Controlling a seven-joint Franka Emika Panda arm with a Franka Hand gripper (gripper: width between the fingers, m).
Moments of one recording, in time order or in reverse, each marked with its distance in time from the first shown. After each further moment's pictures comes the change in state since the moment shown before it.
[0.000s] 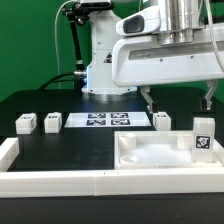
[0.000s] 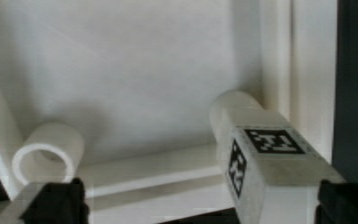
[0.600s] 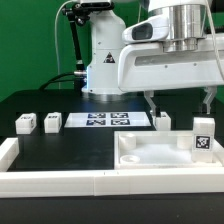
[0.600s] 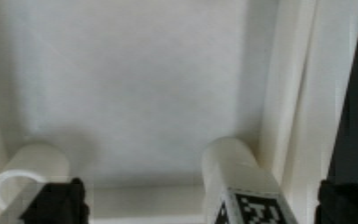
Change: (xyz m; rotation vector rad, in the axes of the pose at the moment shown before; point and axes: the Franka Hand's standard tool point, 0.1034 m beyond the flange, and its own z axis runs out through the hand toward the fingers) arm -0.035 -0.008 0.014 -0.020 0.006 -0.087
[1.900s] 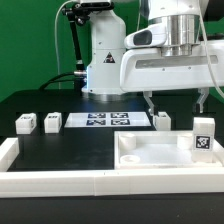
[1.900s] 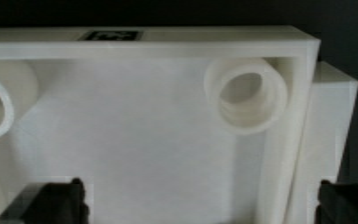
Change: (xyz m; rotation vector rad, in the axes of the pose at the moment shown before) arm -0.048 0.000 0.004 -0.012 0.005 -0.013
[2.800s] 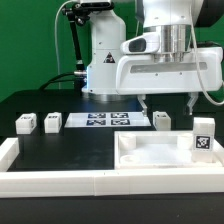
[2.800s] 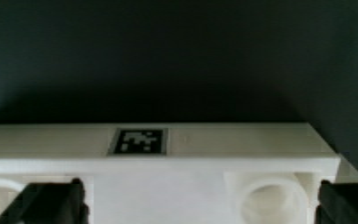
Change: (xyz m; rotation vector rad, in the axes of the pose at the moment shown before) arm -0.045 0.009 0.009 -0.018 -0.043 -0.008
